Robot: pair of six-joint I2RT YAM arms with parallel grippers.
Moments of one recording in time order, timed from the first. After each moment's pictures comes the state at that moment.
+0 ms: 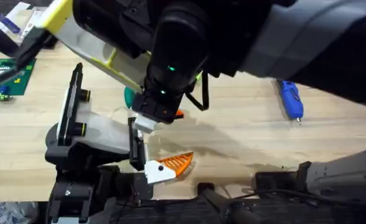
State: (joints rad) left arm -0.01 0.00 0.01 -0.16 1.36 -0.06; right arm 1.10 1.76 1.80 -1.25 -0.04 -0.09
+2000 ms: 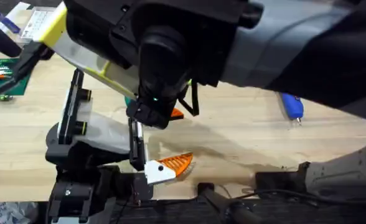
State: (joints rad) left arm -0.01 0.00 0.01 -0.16 1.36 -0.07; right arm 1.12 1.79 1.79 -1.23 -0.04 -0.08
